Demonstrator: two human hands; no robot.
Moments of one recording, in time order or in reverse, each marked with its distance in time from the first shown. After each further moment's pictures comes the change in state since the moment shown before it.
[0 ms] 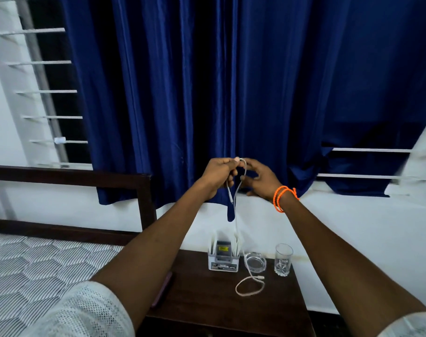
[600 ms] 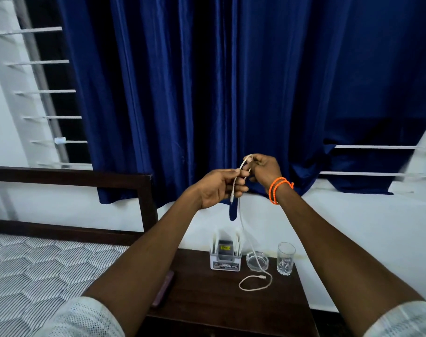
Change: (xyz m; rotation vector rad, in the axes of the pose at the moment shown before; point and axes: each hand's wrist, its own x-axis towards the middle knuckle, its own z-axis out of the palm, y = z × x) left_hand -0.013 -0.016 -0.016 -0.242 -0.346 -0.192; right_hand 0.020 -0.011 0.004 0.059 0.272 0.057
